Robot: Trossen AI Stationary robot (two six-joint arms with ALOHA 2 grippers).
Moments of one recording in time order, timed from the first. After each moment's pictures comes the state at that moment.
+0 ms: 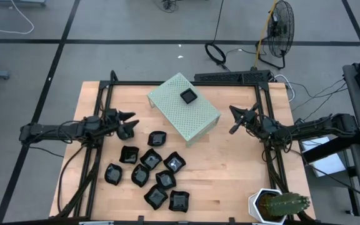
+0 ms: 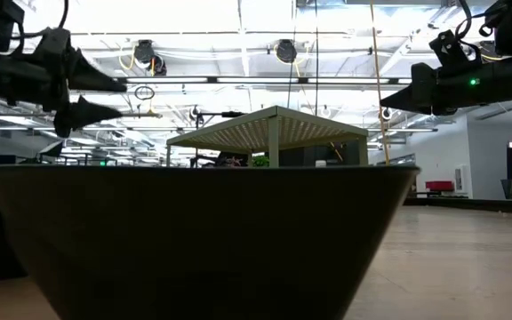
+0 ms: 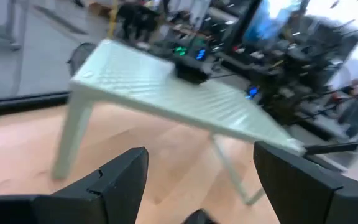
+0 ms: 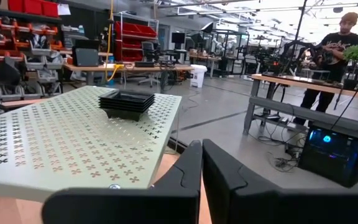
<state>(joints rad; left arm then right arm) 0.05 0.19 0.03 0.10 -0.37 -0.46 -0.03 0.76 0.02 0.83 0.73 -0.12</state>
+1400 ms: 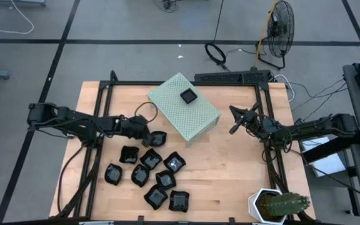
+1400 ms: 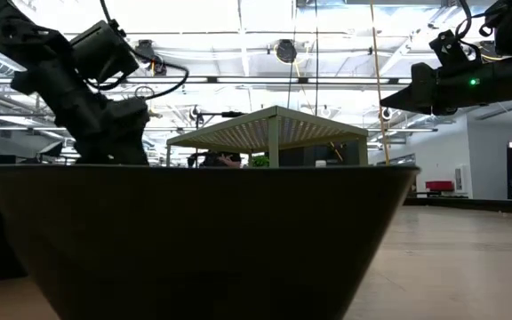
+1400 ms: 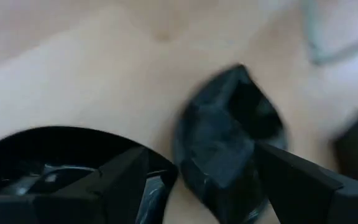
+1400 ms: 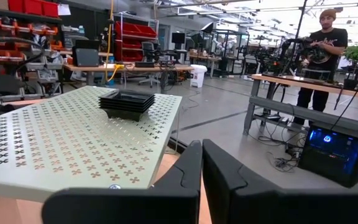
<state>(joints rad) 0.10 1.24 0.39 0.03 -0.04 -0.70 -0.03 0.76 0.02 0.83 0.73 -0.12</state>
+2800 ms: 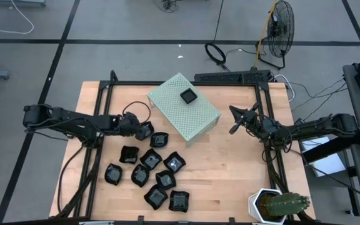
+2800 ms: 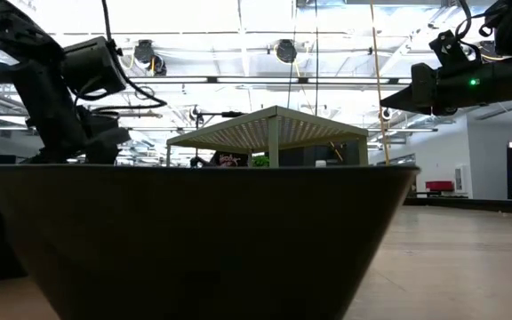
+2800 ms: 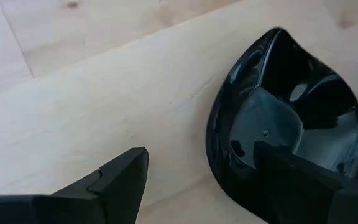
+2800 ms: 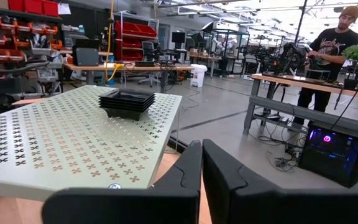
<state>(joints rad) 0.13 1.16 0.39 -0.36 -0.27 -0.97 -0.03 0.76 0.02 0.82 0.73 -0.12</state>
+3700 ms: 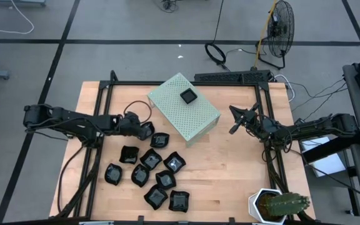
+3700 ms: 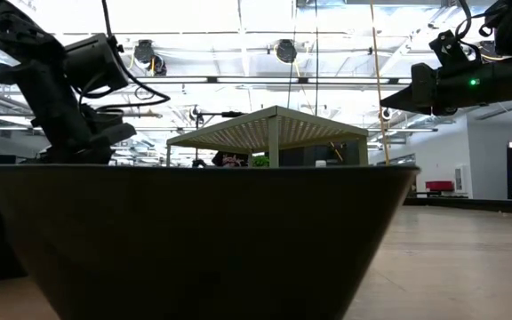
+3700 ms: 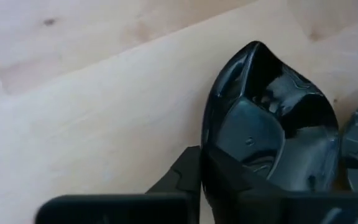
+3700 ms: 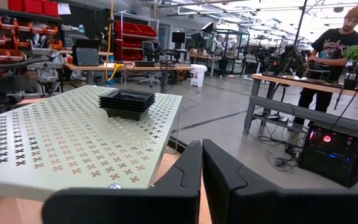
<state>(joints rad) 0.13 1.16 0.39 -0.30 -0.27 -0.94 -0.03 0.76 0.02 0.82 0.73 -0.12</state>
